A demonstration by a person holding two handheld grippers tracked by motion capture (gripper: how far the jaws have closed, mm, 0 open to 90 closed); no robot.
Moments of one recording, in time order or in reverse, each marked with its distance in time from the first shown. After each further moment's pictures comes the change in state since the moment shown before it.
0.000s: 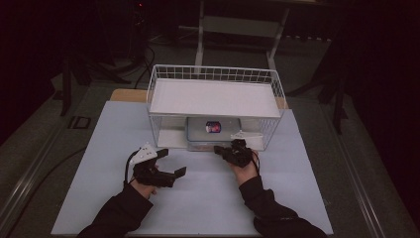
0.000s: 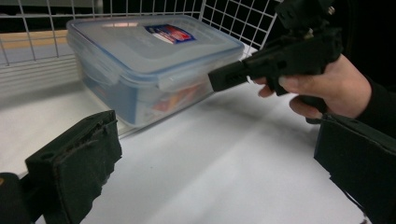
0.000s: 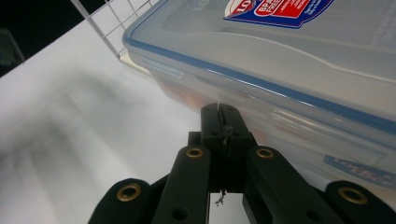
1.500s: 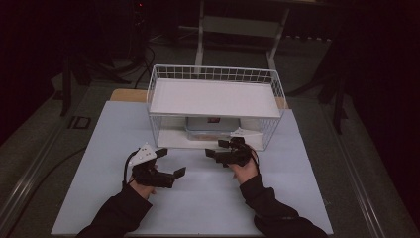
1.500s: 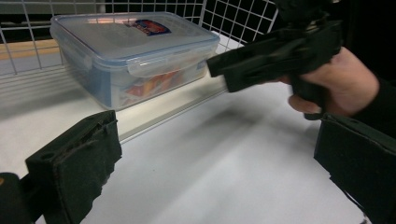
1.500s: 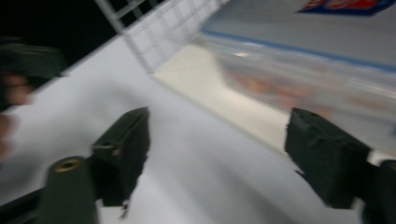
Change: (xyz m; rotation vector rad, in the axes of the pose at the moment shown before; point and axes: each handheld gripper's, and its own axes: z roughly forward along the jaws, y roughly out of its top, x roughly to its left) left arm -0.002 0.004 -0.005 -0.009 0.009 0.023; right arm 0.005 0.007 -0.006 -0.038 0.124 -0.028
